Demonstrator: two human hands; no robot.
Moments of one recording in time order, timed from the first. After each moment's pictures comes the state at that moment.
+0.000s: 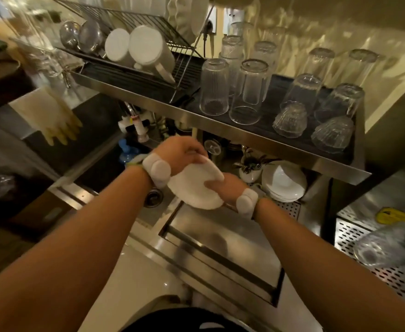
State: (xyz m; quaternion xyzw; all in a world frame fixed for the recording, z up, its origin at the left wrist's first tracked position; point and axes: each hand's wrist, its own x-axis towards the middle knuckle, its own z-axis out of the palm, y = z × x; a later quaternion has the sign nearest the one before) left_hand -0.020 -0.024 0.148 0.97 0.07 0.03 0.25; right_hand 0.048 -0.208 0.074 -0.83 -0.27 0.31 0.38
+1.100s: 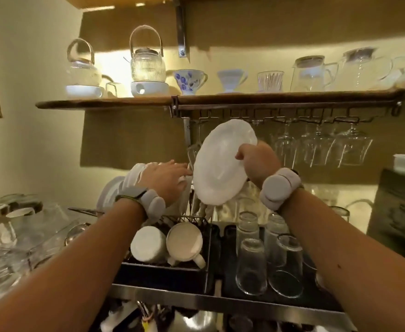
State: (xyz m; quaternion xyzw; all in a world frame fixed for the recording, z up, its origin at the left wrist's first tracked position) left_hand 0.137 0.212 0.396 0.97 -0.05 0.24 0.00; right_hand 0.115 -0.027 0.450 -0.92 -0.19 -0.27 0.21
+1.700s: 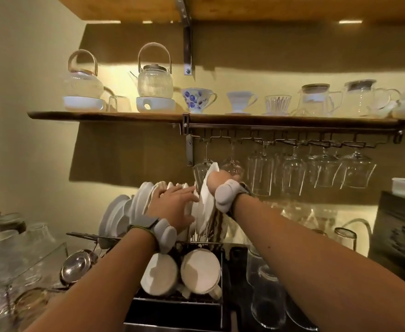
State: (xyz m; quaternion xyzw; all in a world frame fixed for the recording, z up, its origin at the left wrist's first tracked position) left_hand 0.164 0.249 0.382 0.96 -0.10 0.25 0.04; right_hand 0.196 0.107 0.452 -0.95 -0.01 -0.10 0.30
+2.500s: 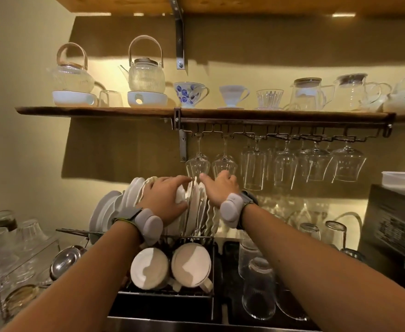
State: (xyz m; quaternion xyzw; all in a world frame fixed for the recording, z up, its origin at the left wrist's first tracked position) left_hand 0.139 0.237 0.396 0.94 -0.10 0.28 0.17; right_hand 0.202 0.075 0.409 -0.91 -0.03 -0.13 0.40
